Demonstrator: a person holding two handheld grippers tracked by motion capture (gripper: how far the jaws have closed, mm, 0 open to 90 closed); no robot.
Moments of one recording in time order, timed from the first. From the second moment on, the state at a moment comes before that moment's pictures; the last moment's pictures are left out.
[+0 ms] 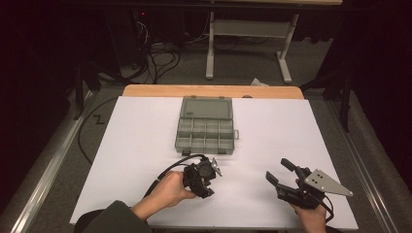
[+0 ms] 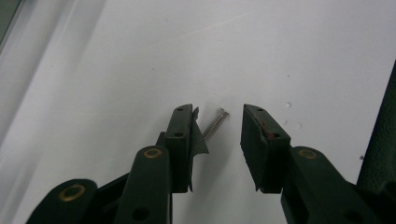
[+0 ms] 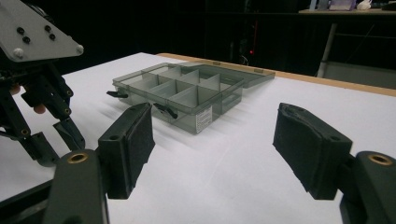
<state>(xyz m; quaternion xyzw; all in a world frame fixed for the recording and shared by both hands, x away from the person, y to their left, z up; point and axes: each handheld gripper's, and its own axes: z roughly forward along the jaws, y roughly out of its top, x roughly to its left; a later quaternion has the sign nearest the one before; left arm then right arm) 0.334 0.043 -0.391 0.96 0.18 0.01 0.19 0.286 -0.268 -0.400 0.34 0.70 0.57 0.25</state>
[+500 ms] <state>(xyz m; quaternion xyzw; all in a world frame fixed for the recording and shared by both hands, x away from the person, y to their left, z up) 0.335 0.041 -0.396 0.97 0.18 0.00 0.18 0.286 -0.268 -0.400 0.33 0.70 0.57 0.26</state>
